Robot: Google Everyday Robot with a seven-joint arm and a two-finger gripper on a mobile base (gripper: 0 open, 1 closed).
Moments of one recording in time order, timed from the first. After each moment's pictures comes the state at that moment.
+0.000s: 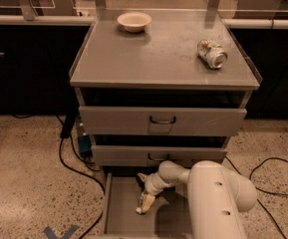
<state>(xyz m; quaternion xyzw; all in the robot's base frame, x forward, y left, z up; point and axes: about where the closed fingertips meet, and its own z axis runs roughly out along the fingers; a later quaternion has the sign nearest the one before) 0.618 0.004 0.150 -0.72 0.62 0.18 0.24</state>
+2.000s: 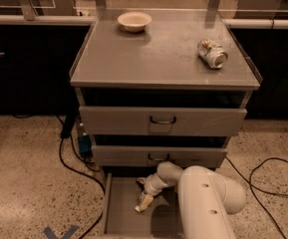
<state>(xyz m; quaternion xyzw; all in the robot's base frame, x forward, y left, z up) 0.624 0.006 0.118 -0.71 0.64 0.20 0.22</state>
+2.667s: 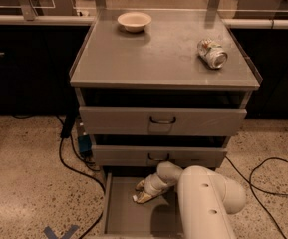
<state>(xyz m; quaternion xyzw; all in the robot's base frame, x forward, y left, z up) 0.624 0.006 0.118 -0.71 0.64 0.20 0.22</state>
